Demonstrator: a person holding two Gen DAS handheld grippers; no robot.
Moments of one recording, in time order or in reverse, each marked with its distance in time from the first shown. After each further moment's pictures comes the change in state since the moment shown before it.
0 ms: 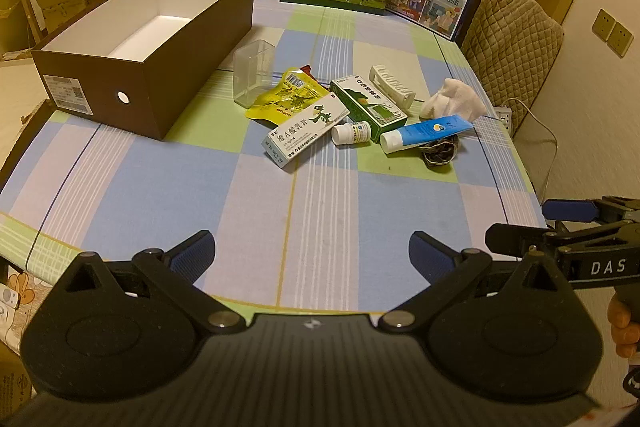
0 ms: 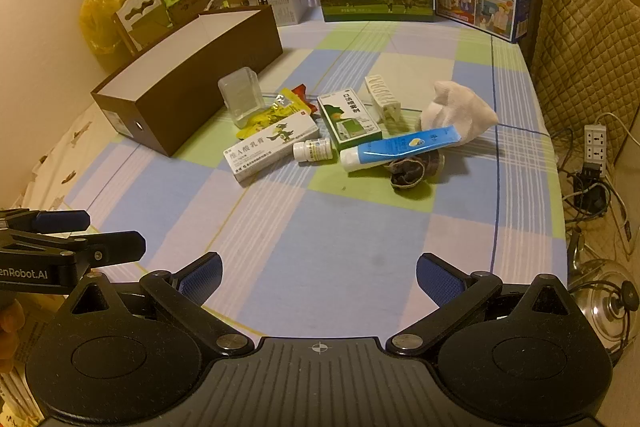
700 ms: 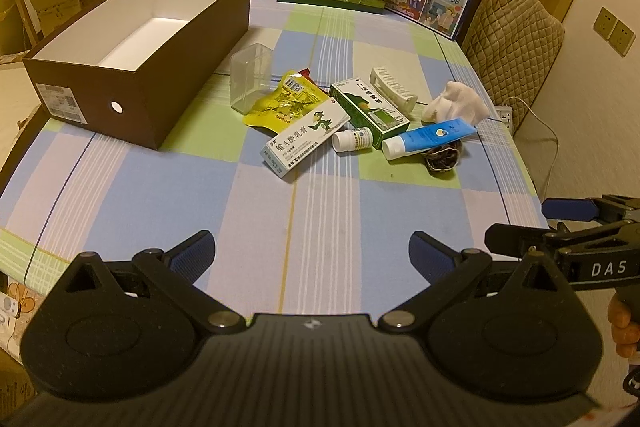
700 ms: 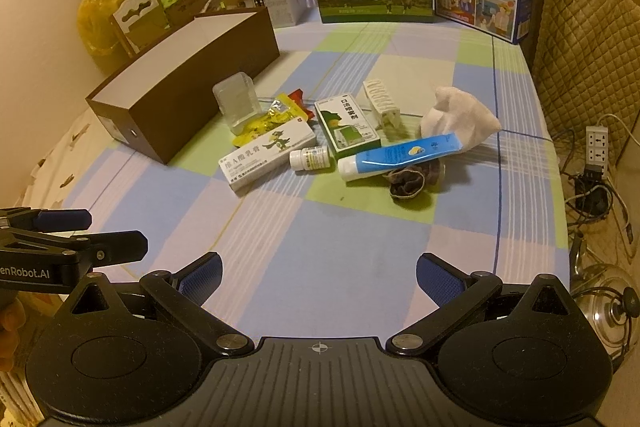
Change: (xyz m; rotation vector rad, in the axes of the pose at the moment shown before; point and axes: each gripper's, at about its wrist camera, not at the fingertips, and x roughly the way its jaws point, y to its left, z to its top) left arm 0.009 0.000 0.012 0.018 0.014 -0.012; right arm 0.007 0.004 0.008 0.002 0.002 -0.002
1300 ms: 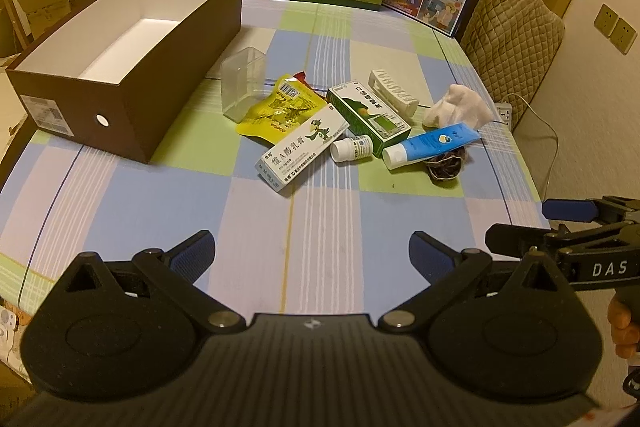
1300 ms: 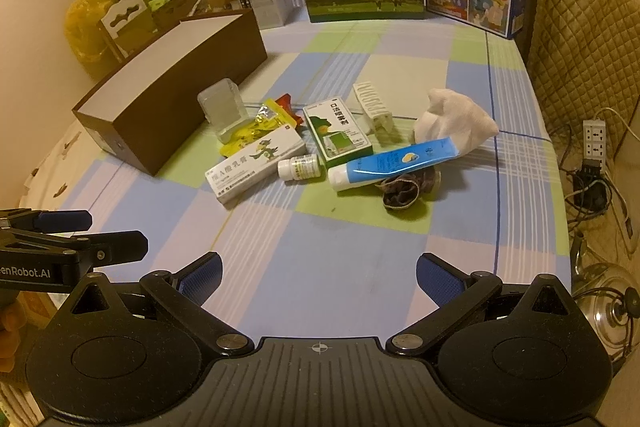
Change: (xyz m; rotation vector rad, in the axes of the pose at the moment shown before) left arm 0.023 0.002 0.023 0.018 0.022 -0.016; right arm 0.018 -0.010 0.020 0.034 0.009 -0.010
